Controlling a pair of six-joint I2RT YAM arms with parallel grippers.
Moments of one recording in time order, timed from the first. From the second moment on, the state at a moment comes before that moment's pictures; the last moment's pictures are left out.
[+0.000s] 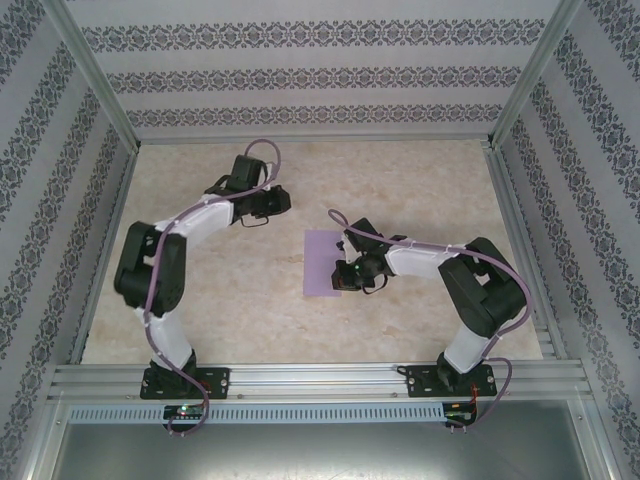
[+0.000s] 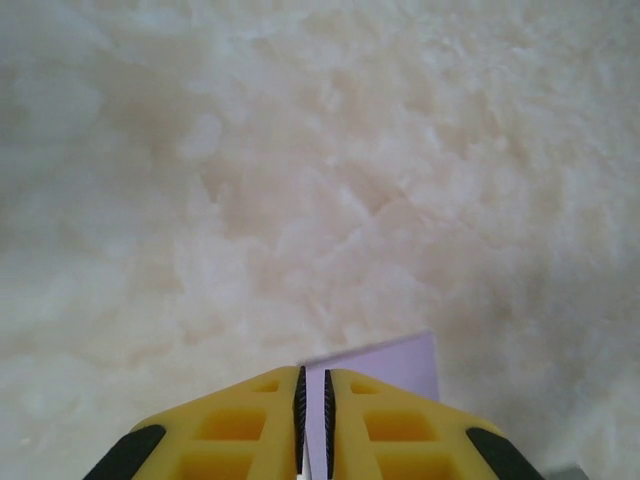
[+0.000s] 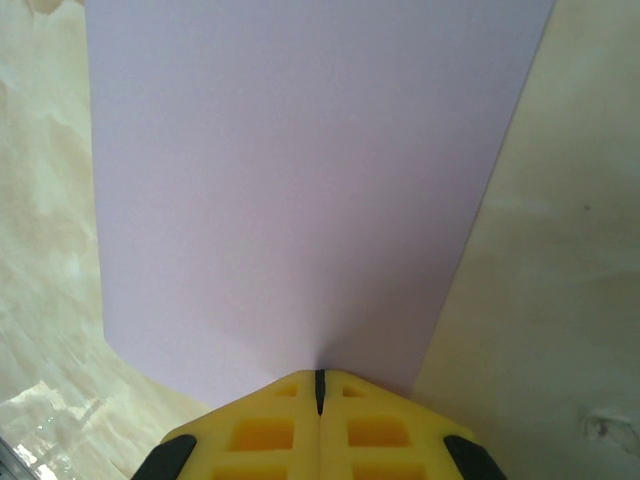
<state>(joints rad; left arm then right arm) -0.29 1.80 1.24 -0.26 0.35 -0.50 0.60 1.70 0.84 -0.34 -0.44 0.55</state>
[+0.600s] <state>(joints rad) -0.44 1.47 0.76 -0.04 0.37 -0.73 0.60 1.64 0.80 -0.37 -0.35 0.57</state>
